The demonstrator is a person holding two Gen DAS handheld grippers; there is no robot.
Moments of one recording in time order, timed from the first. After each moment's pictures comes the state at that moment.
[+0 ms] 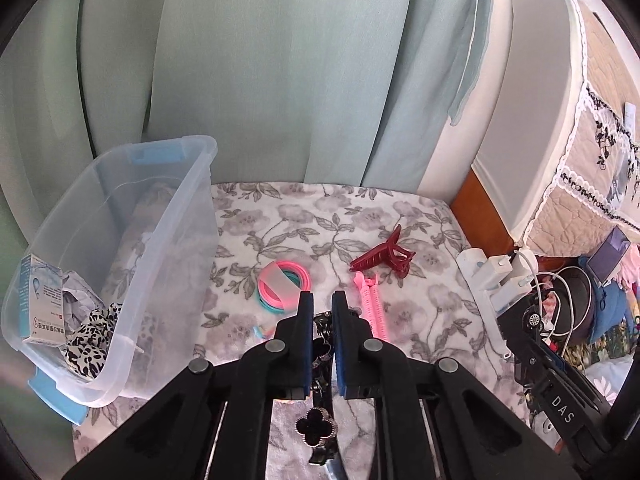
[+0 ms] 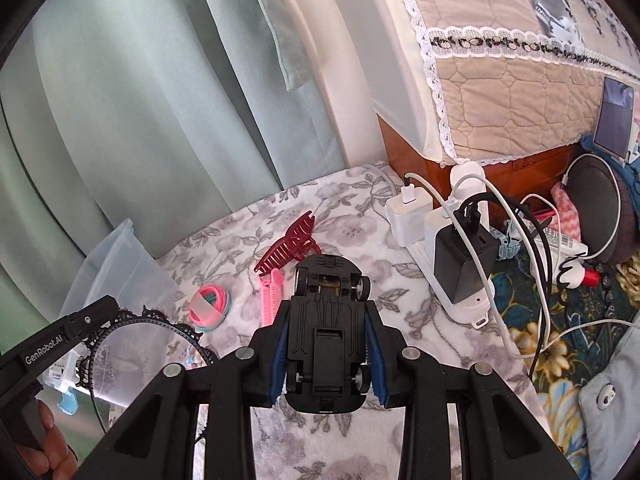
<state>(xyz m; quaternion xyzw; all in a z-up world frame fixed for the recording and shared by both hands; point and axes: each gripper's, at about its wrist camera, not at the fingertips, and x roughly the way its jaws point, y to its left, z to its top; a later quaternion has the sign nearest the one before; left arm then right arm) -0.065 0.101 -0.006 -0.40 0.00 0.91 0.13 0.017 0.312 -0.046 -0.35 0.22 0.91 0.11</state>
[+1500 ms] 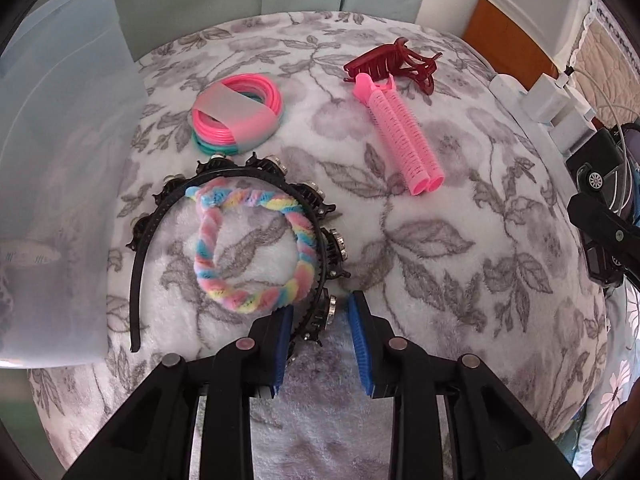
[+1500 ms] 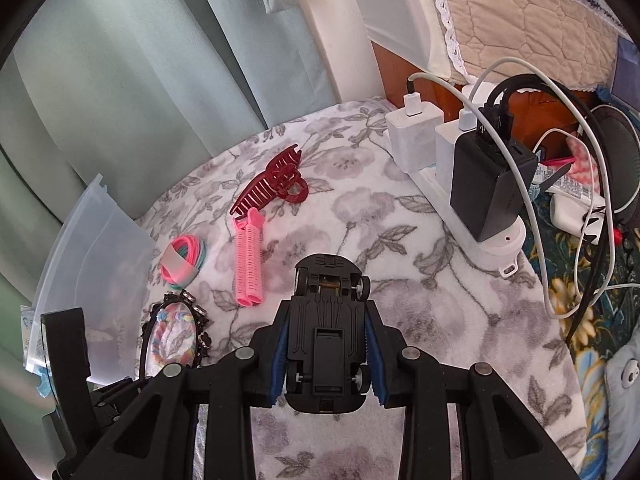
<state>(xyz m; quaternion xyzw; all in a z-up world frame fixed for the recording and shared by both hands) -0.078 0.127 -0.166 -0.56 0.10 0.80 0.17 -0.004 0.311 -0.110 -0.42 0.24 0.87 0.10</state>
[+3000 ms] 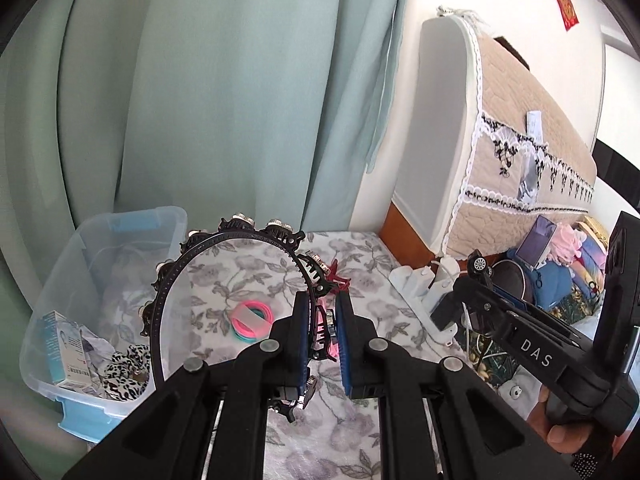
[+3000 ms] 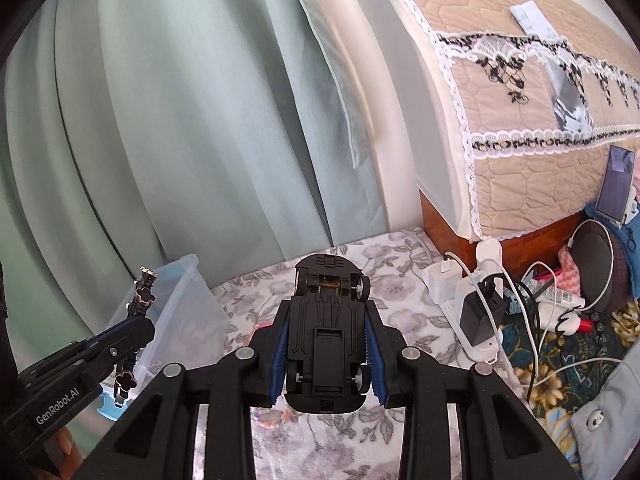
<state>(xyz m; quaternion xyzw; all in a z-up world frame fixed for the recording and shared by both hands) -0.010 0.067 0.053 -0.31 0.01 0.92 0.26 0.048 0.258 0.034 -0.25 0.18 0.95 0.08</state>
